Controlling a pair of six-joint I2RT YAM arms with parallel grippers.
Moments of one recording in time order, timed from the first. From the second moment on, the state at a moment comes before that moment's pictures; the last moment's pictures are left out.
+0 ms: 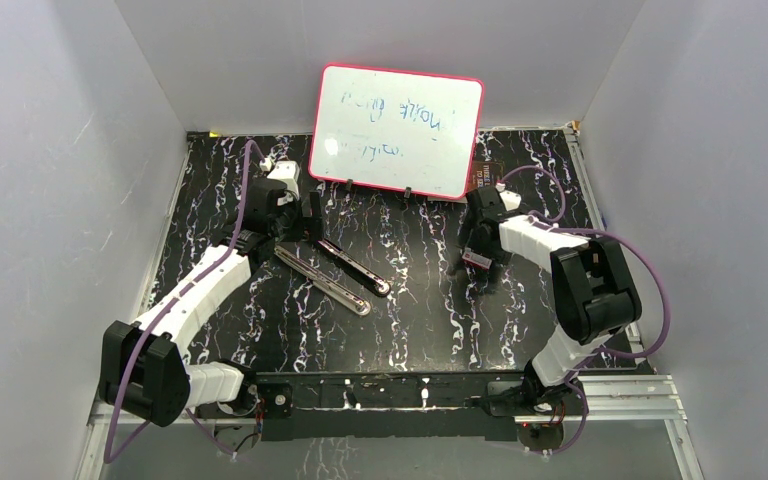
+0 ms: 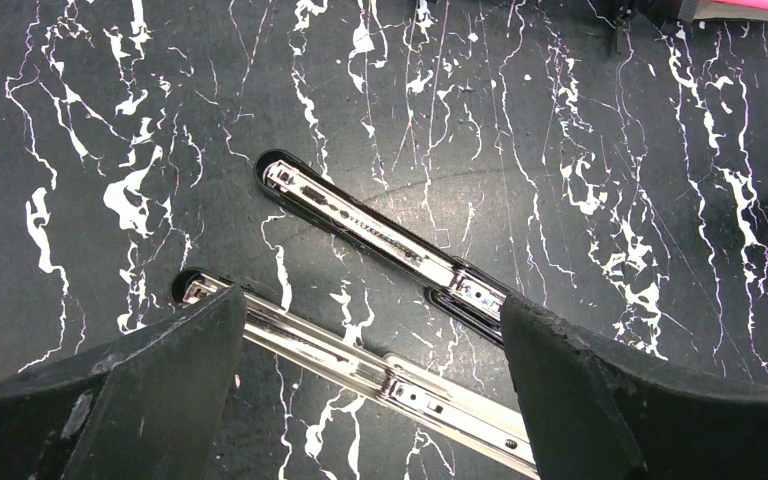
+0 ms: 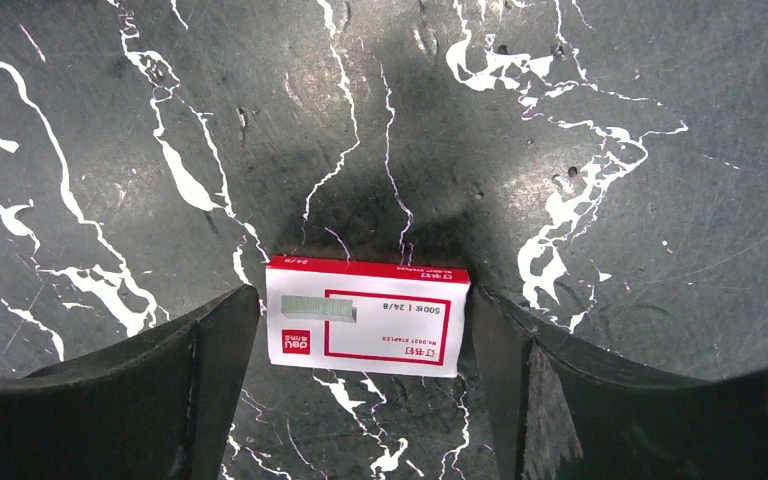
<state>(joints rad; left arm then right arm) -0.35 1.25 0.93 -0.32 -0.10 -0.24 0.36 1.66 0.97 -0.42 0.30 0.68</state>
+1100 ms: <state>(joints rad) -0.35 1.26 0.93 -0.33 -0.13 -0.24 0.65 1.93 1.28 -0.44 0.32 0.72</state>
